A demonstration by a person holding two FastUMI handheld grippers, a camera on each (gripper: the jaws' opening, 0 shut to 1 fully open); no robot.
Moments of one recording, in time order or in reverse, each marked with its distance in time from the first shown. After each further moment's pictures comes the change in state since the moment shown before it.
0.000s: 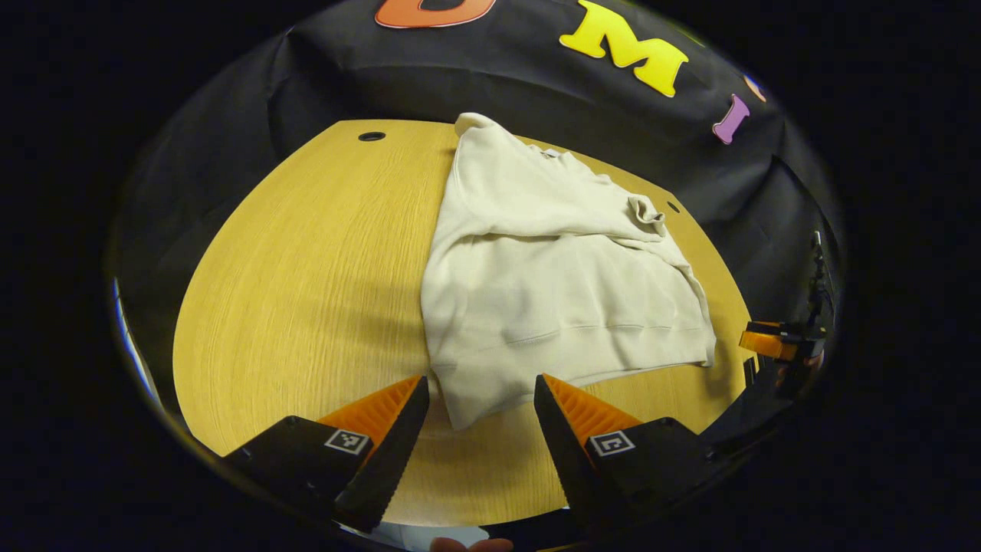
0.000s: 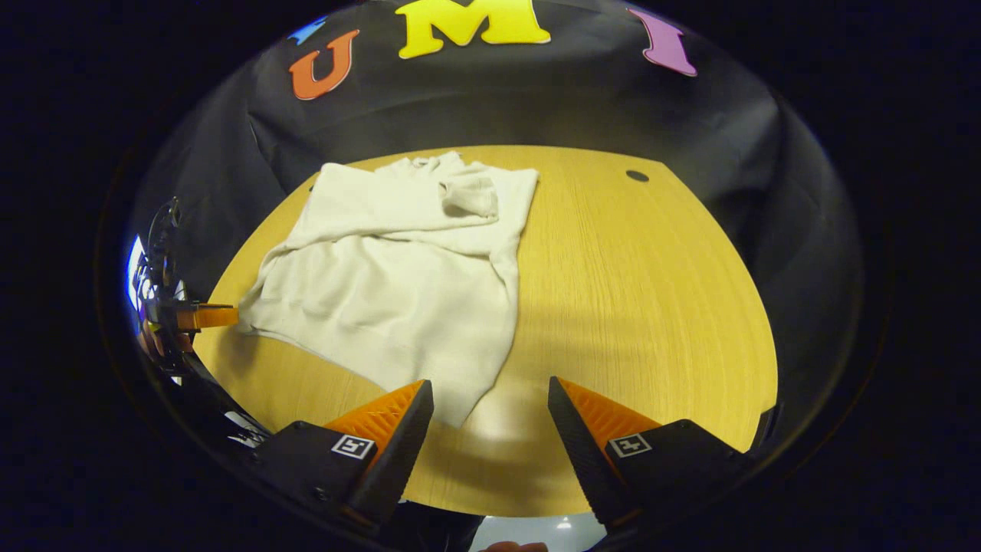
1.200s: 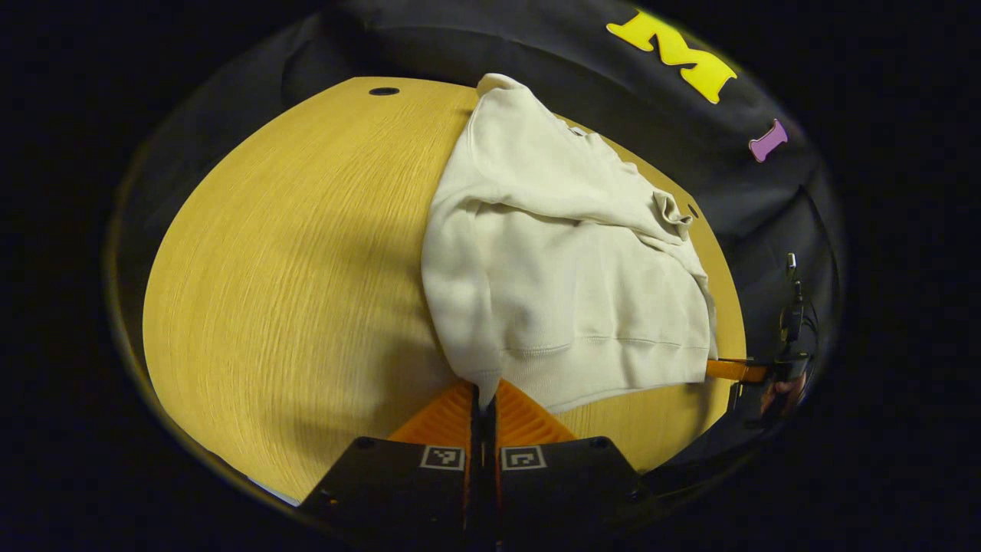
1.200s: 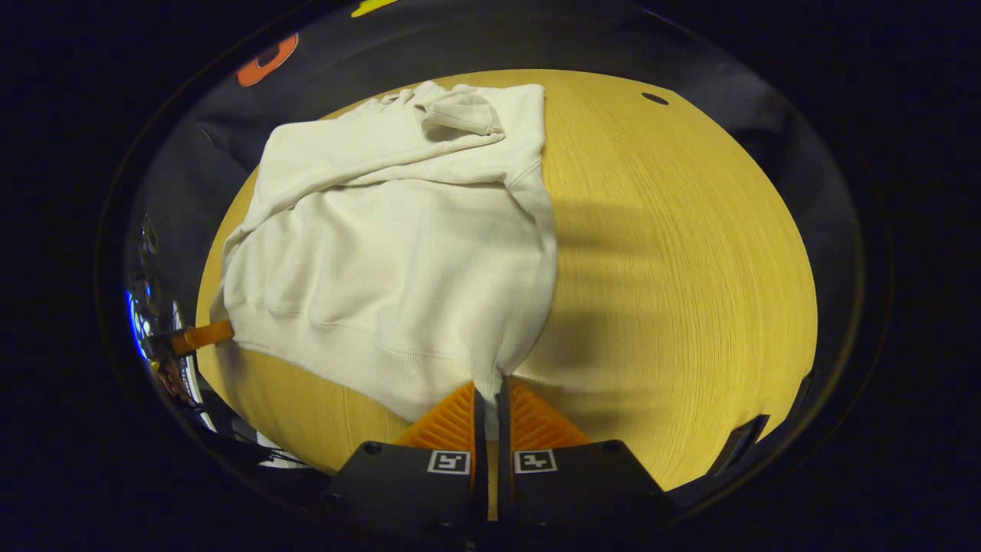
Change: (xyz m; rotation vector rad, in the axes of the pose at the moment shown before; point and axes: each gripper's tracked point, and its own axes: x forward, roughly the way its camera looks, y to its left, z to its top) left arm 0.028 -0.014 -0.006 -0.104 0.119 -0.017; right arm 0.053 0.028 -0.012 0.121 0.250 0.000
